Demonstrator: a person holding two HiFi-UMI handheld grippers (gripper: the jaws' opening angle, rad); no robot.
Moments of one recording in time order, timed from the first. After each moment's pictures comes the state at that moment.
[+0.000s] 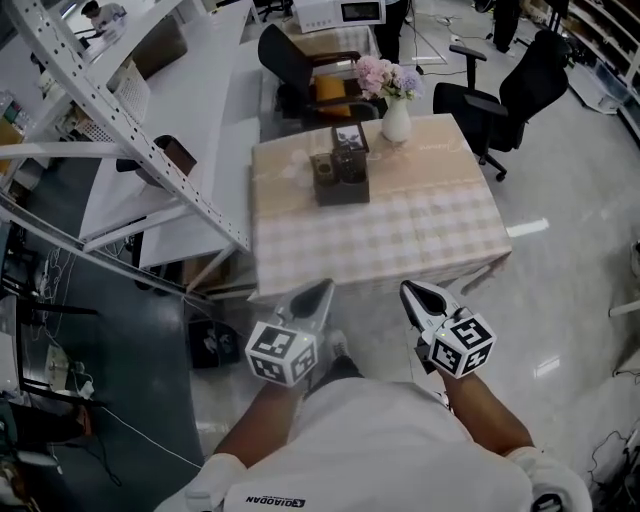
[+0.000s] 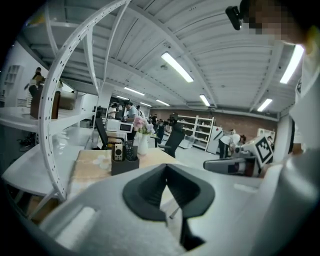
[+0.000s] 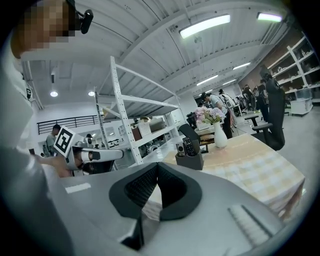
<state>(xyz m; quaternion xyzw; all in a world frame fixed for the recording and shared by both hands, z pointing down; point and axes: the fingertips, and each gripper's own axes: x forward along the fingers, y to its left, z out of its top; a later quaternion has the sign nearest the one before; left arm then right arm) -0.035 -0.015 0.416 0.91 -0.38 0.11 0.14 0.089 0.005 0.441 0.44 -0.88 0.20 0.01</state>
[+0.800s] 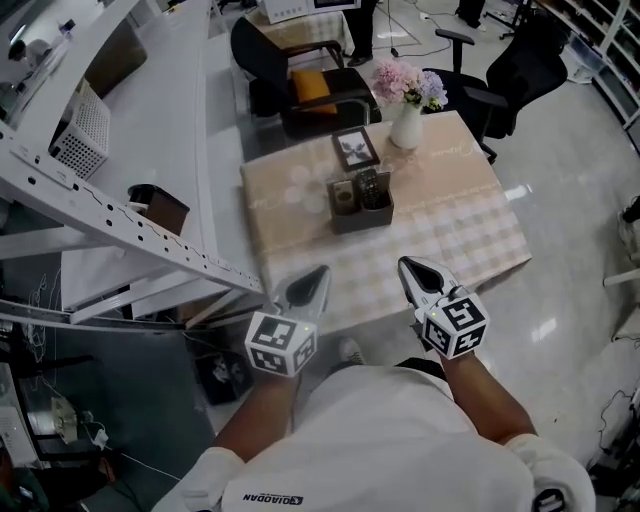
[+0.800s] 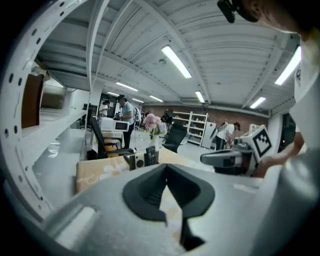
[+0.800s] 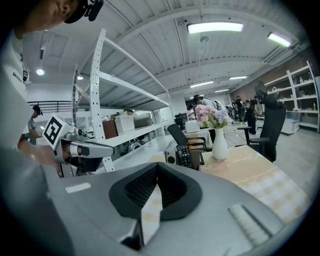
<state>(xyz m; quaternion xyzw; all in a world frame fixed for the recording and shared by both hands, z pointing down) -0.115 -0.195 0.433 0.93 -0.33 0.13 0.14 0.012 -0.174 0.451 0.52 -0.83 0.17 0.07</state>
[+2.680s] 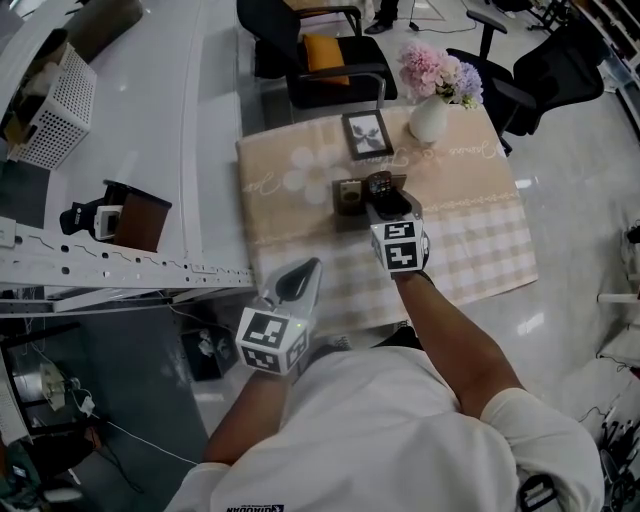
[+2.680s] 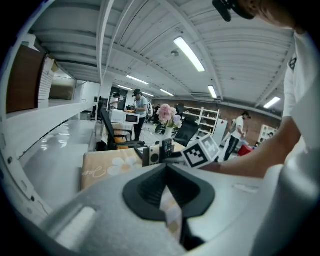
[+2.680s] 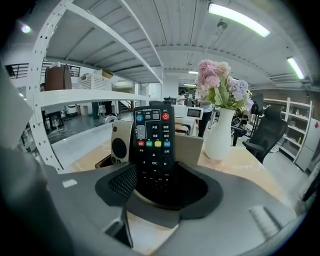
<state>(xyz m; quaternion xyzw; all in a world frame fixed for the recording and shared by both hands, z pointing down) -0.119 -0.256 0.472 0.90 -0.37 0.16 0.18 0.021 -0.385 0.581 0.59 -0.76 0.16 0.22</state>
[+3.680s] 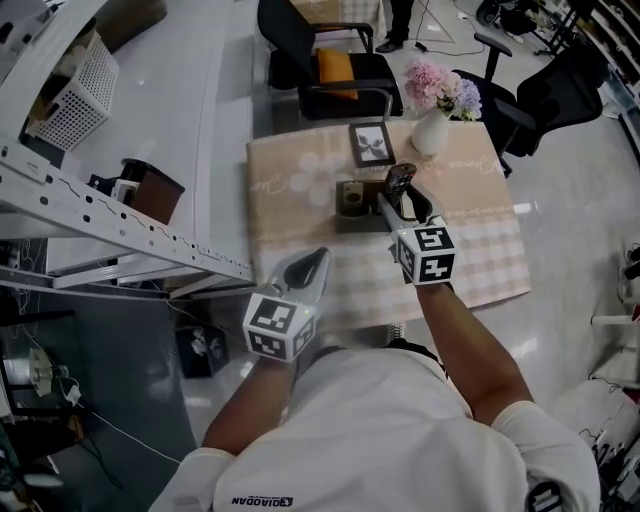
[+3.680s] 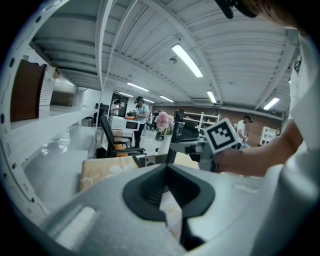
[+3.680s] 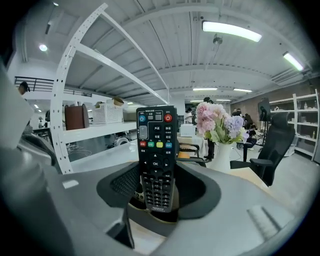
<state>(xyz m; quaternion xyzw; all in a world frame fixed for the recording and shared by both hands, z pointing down) -0.105 -0.249 0.449 0.90 -0.38 0.13 0.16 0.026 -0.356 0.465 0.55 -0.82 0.11 0.13</state>
